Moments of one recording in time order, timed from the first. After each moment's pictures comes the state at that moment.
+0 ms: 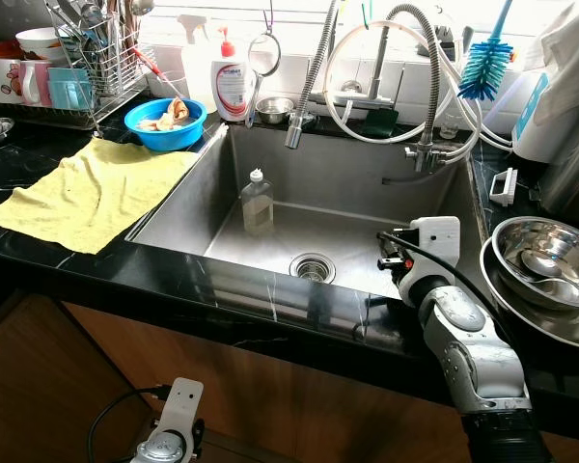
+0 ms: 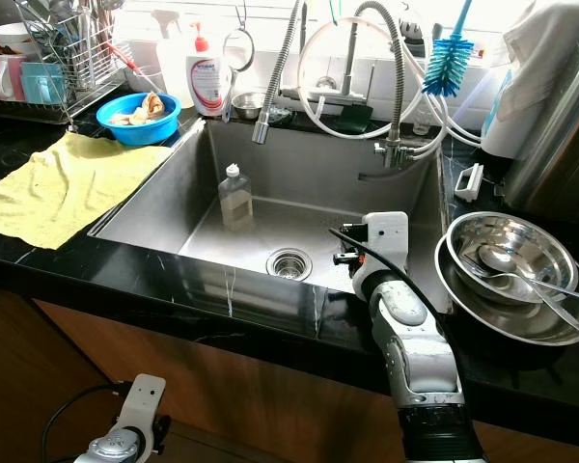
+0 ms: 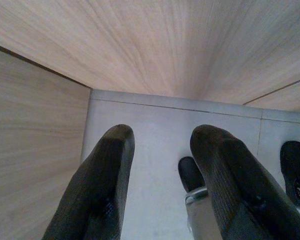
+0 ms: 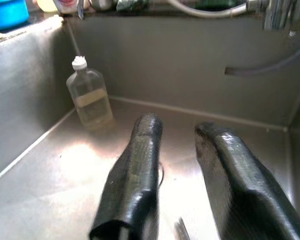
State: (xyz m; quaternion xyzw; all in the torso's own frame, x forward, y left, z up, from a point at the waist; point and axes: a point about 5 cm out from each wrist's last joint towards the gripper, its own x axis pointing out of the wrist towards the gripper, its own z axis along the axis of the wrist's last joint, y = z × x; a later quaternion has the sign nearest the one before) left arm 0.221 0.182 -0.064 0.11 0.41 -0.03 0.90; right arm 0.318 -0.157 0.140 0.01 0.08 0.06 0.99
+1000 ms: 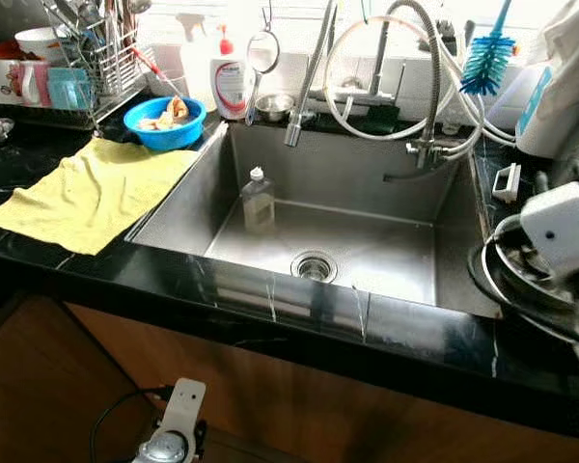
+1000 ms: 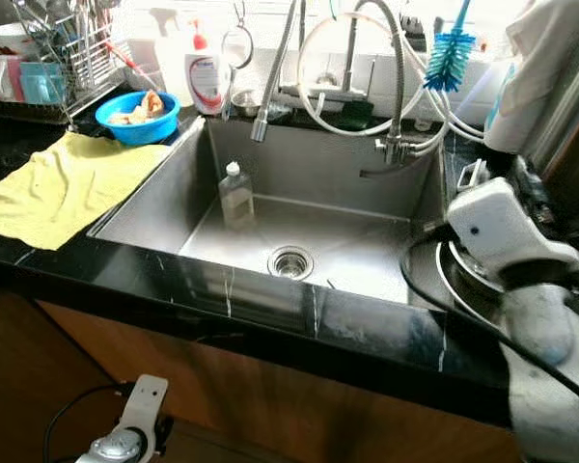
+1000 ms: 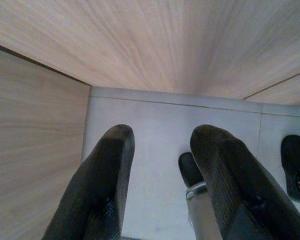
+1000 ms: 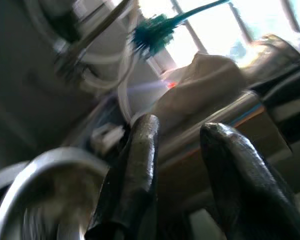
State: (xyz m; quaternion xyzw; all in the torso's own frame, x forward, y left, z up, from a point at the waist) left arm 0.219 0.181 -0.065 0.11 0.42 -0.04 0.90; right arm 0.230 -0.252 0.240 -0.50 -0.01 -0.12 0.86
